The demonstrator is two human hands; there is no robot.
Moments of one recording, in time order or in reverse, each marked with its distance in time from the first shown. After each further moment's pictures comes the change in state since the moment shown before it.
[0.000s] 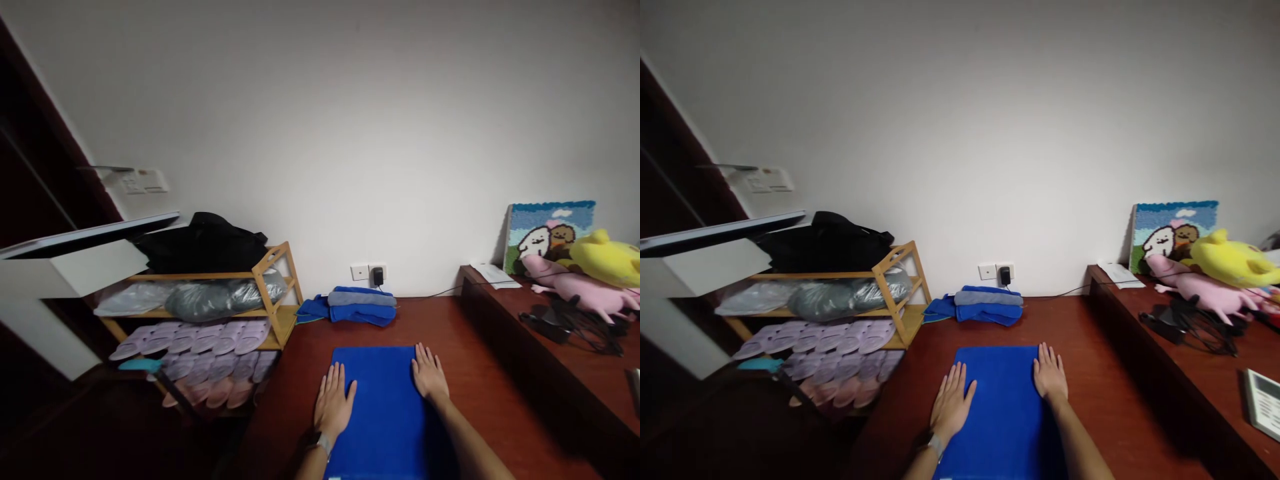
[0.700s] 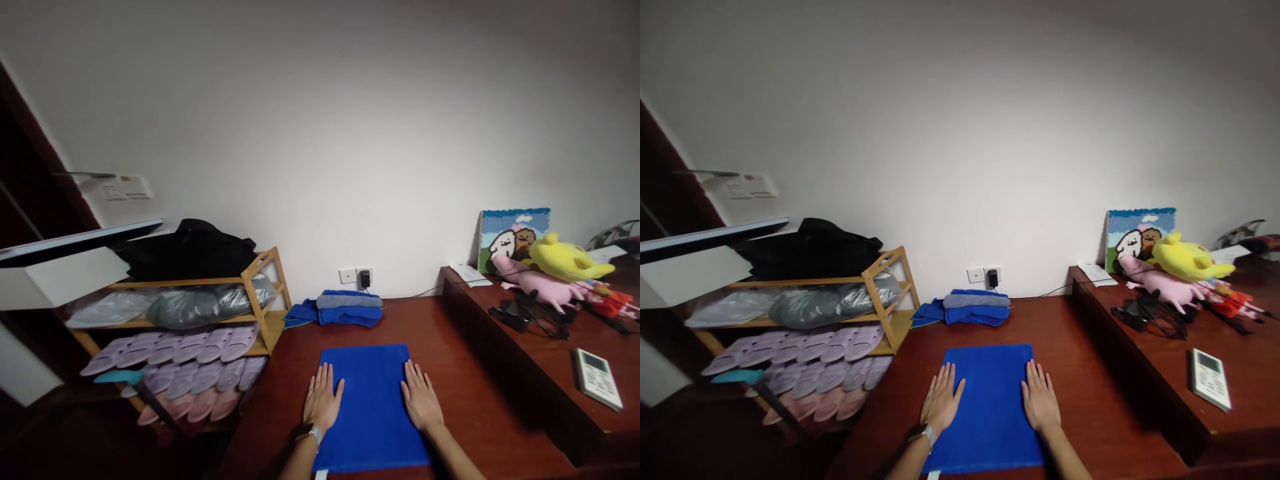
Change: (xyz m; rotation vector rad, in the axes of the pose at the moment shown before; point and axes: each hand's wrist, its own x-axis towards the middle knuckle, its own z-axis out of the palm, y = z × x) left_hand 0.006 0.002 -0.002 0.051 -0.013 -0.005; right_hand -0.078 0.010 -0.002 0.062 0.016 -0.077
